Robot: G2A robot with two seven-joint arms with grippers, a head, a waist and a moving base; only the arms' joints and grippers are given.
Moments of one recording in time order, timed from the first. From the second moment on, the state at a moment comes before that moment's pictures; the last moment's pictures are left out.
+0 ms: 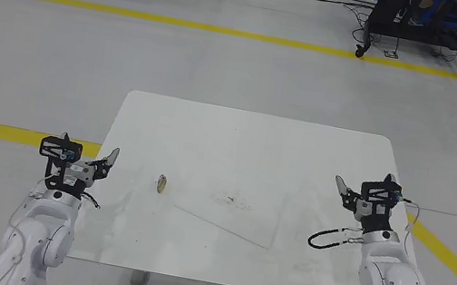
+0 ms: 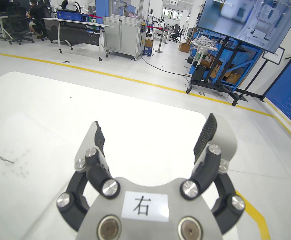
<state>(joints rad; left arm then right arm) 1.73 -1.15 -1.60 -1.80 1.33 0.00 0.00 -1.73 -1.15 1.60 -1.80 -1.33 0.00 0.00</state>
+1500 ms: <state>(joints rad) 1.73 -1.15 -1.60 -1.80 1.33 0.00 0.00 -1.05 -1.25 0.91 -1.02 -1.43 -0.75 -0.03</state>
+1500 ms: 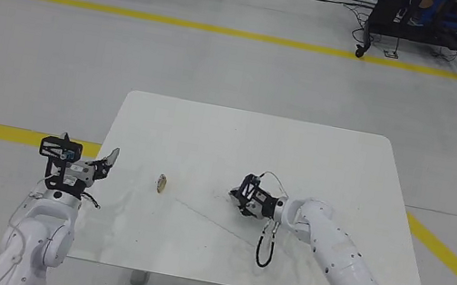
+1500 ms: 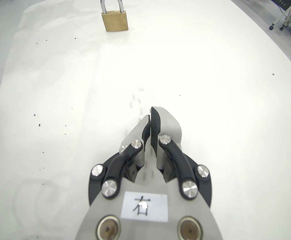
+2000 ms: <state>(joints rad) 1.73 -1.15 -1.60 -1.80 1.33 0.00 0.00 -1.13 -1.19 1.04 -1.20 -1.48 -0.79 -0.15</state>
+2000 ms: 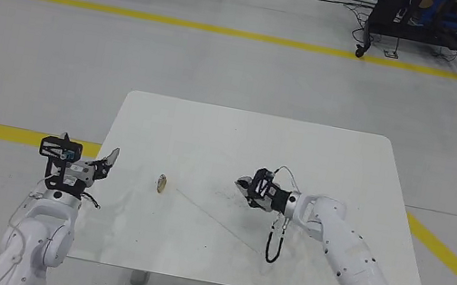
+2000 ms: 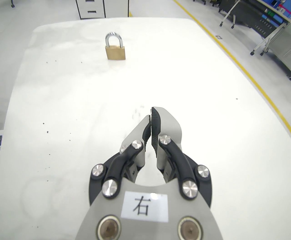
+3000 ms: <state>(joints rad) 1.68 -1.17 -1.48 -1.92 1.03 -0.16 -0.16 -1.15 -1.23 1.02 -1.06 -0.87 -0.88 -0.27</state>
